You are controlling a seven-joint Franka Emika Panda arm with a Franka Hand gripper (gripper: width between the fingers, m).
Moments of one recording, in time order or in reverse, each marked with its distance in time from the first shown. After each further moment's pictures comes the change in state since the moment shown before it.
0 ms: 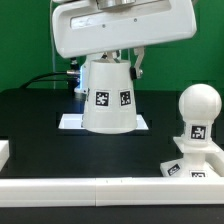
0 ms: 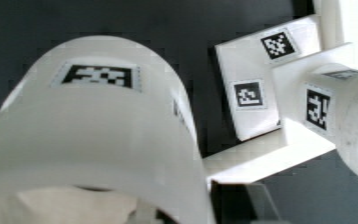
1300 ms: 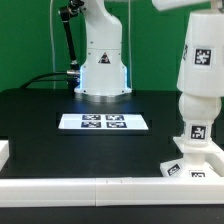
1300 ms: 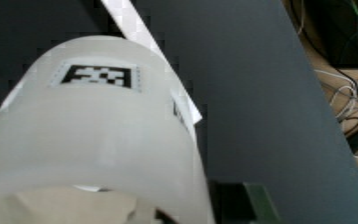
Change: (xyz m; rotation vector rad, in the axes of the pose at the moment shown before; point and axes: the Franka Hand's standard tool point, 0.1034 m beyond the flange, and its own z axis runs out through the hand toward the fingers) arm 0.018 -0.151 -0.032 0.026 -0.105 0.240
